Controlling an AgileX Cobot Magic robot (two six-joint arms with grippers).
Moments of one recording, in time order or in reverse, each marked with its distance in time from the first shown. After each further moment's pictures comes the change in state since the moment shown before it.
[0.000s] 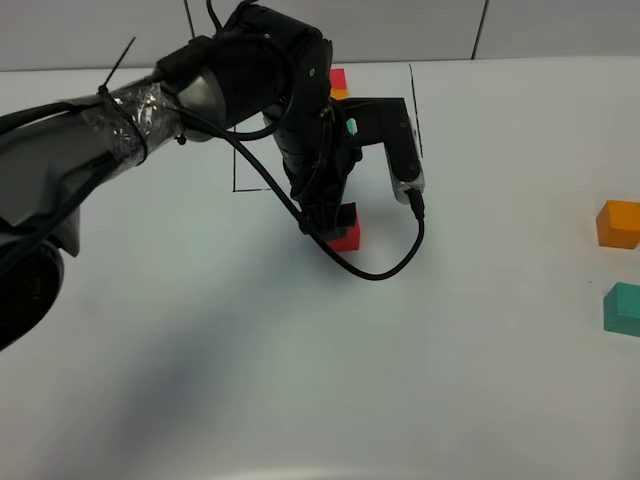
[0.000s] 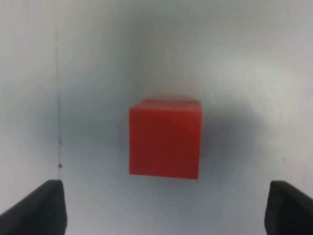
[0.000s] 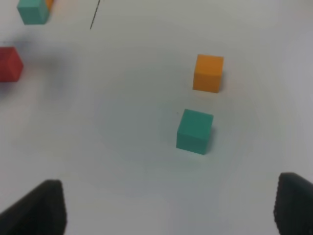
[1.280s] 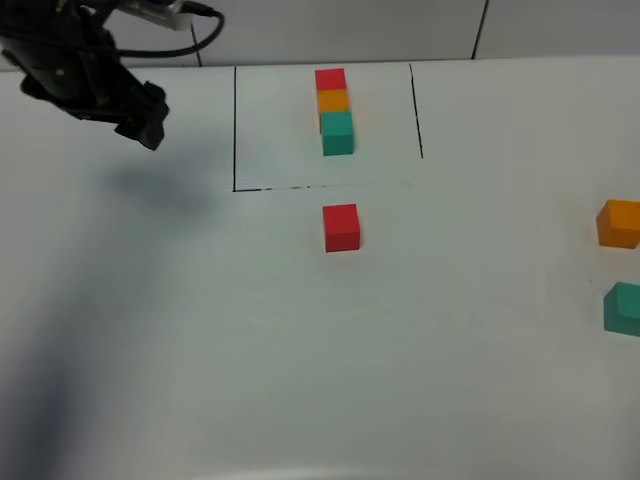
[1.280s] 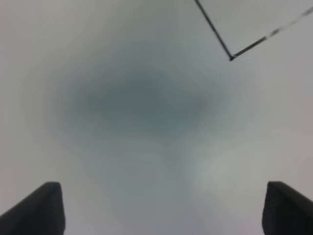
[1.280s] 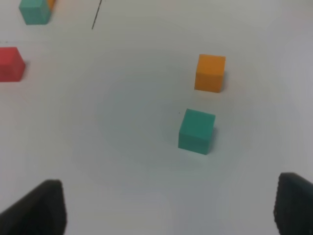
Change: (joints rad) left arm 0.450 -0.321 0.232 0.016 0.017 -0.584; right arm 0.000 0.000 0.000 0.000 0.000 0.000
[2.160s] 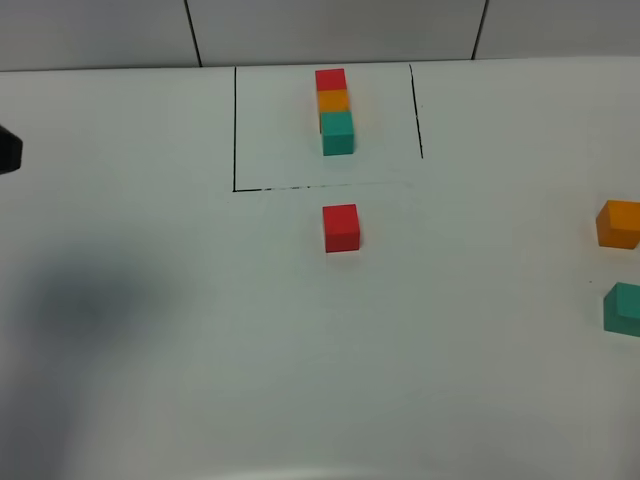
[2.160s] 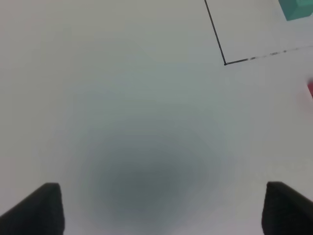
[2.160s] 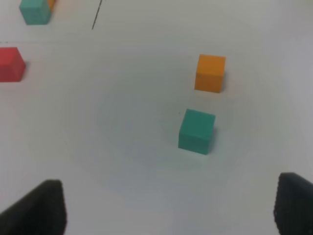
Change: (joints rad) left arm 0.052 -0.817 0.517 -0.001 -0.067 -0.233; right arm 0.000 0.000 0.000 0.000 0.000 0.000
